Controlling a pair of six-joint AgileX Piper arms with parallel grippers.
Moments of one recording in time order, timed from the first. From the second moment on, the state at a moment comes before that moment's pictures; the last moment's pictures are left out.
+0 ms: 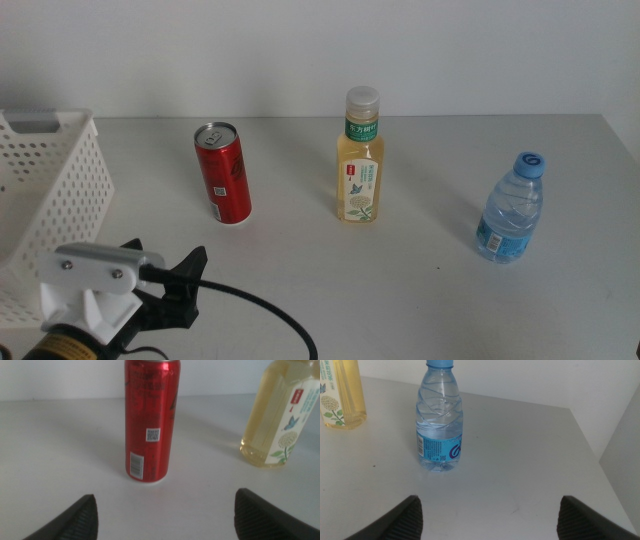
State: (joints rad) left arm -0.44 1.46 -0.06 -0.19 -1.13 -0.09; right arm 0.03 -0.01 0.03 0.01 0.27 -0.13
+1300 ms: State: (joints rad) left arm -0.23 1.88 -0.70 0.17 -0.87 -0.12; right arm 0.03 -0.01 0.03 0.01 0.27 -0.13
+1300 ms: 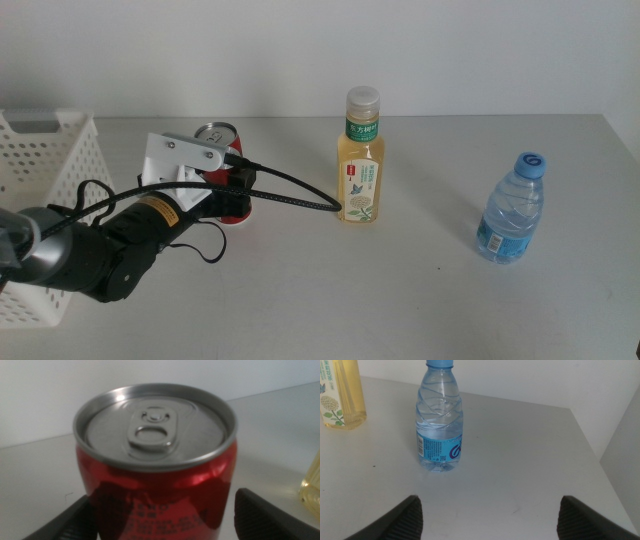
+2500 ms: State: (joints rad) left arm -0.23 1.88 -0.85 0.19 -0.58 -0.15; right arm 0.03 -0.01 0.03 0.01 0.27 -0.13
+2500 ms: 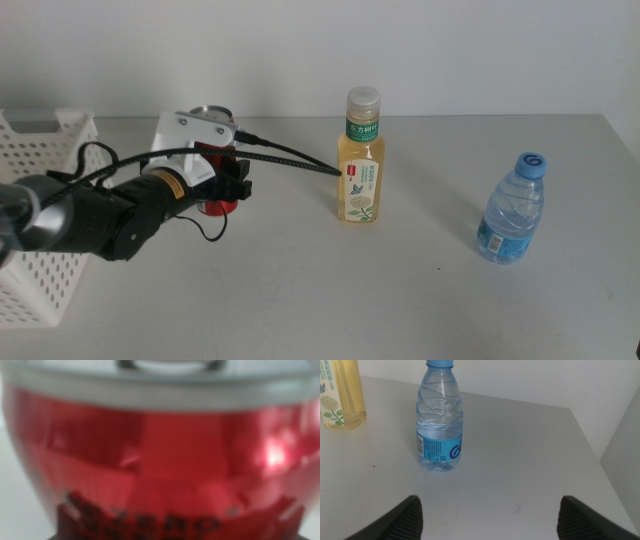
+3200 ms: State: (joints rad) left arm -0.23 1.20 -0.85 0.16 0.18 -0.26; right arm 0.03 -0.01 0.03 0.01 0.27 -0.13
